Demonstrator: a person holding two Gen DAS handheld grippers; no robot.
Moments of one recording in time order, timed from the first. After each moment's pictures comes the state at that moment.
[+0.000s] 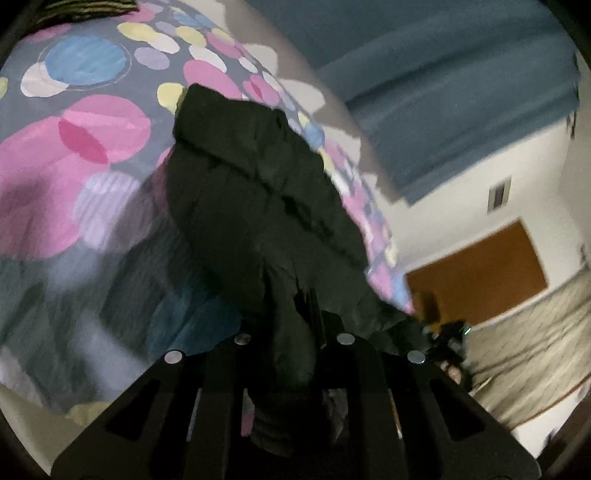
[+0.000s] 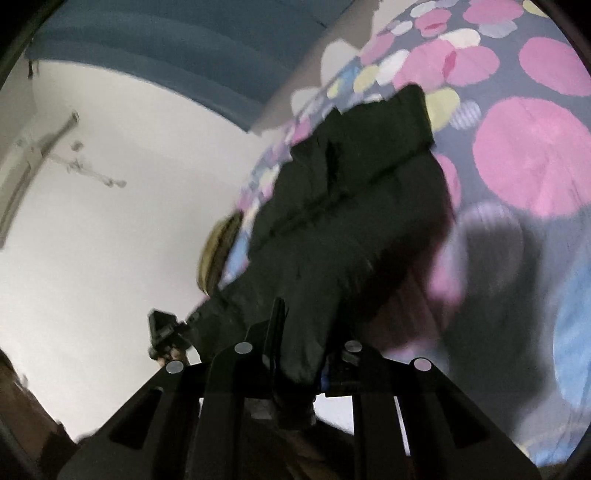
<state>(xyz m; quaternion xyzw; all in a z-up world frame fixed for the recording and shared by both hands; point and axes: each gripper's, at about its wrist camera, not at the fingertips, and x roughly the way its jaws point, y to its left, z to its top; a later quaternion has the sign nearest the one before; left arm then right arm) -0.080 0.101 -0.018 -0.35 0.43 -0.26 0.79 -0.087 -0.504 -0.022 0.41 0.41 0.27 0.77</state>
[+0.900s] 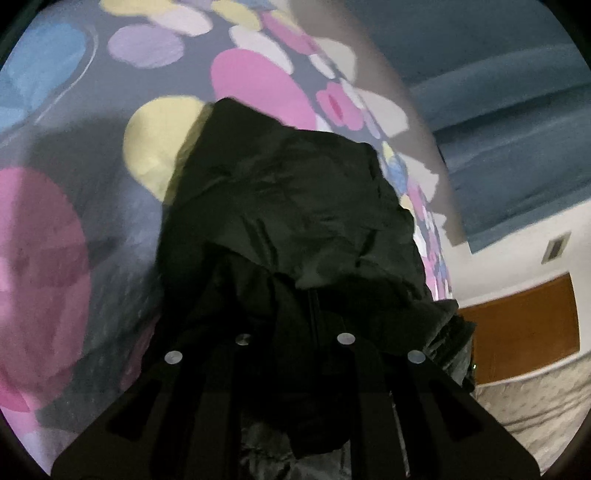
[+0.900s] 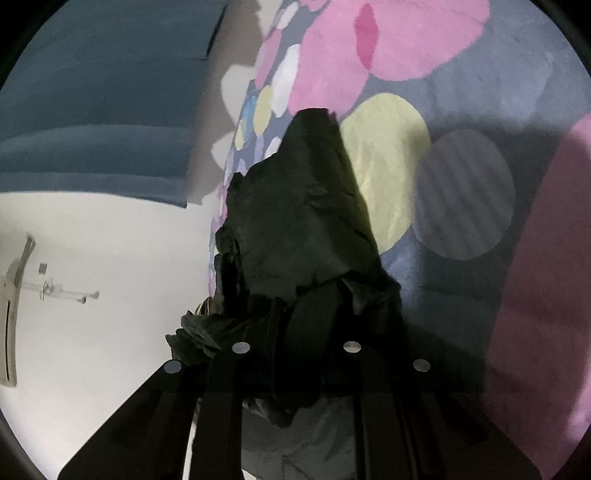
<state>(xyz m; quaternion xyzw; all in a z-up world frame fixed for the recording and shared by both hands) 0.135 0.082 -0.083 -0.35 0.48 -0.17 0.79 0.110 -0.541 -0.133 0.53 0.43 0.18 0.70</state>
